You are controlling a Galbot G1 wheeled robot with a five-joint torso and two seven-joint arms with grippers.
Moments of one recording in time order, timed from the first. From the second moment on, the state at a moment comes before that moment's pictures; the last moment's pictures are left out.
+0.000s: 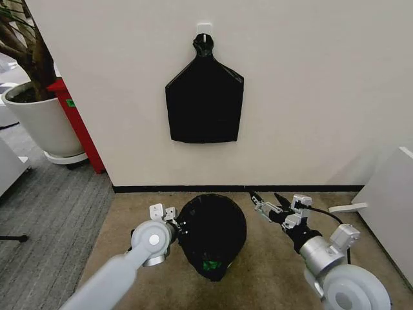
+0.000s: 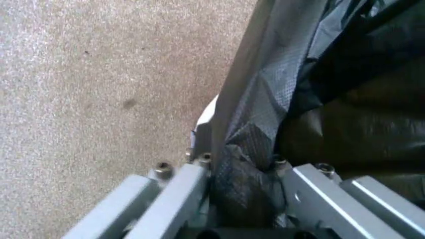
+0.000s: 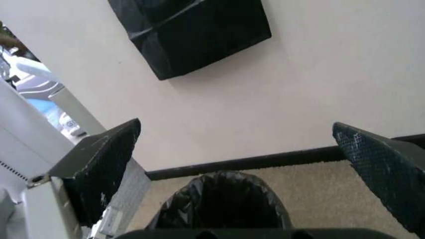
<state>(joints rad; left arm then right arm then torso) 0.95 -1.03 0.06 -1.89 -1.48 0.57 -0.95 -1.56 1.20 0.54 2.35 0.84 -0.36 0.06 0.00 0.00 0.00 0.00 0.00</state>
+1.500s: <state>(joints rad) 1.24 -0.87 -0.17 -2.18 -0.93 0.09 -0.20 -1.74 1.24 0.56 2.43 0.56 -0.22 -0.03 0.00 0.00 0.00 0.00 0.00</state>
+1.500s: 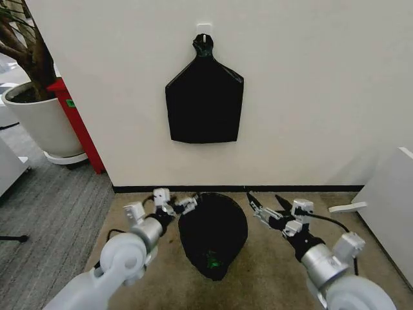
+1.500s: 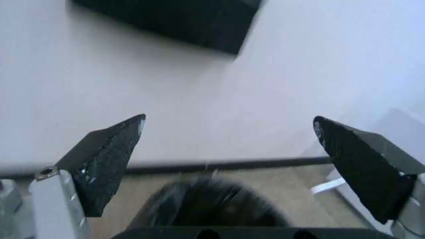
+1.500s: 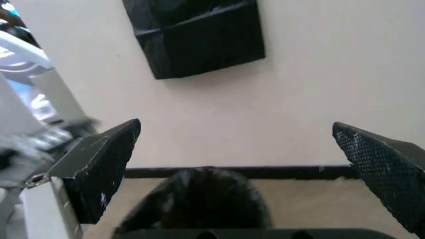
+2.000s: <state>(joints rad) 1.76 -0.96 -0.90 -2.24 -0.71 -0.12 0.10 -1.88 1.42 0.59 2.39 0.28 0.04 -0.06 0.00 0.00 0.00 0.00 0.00</state>
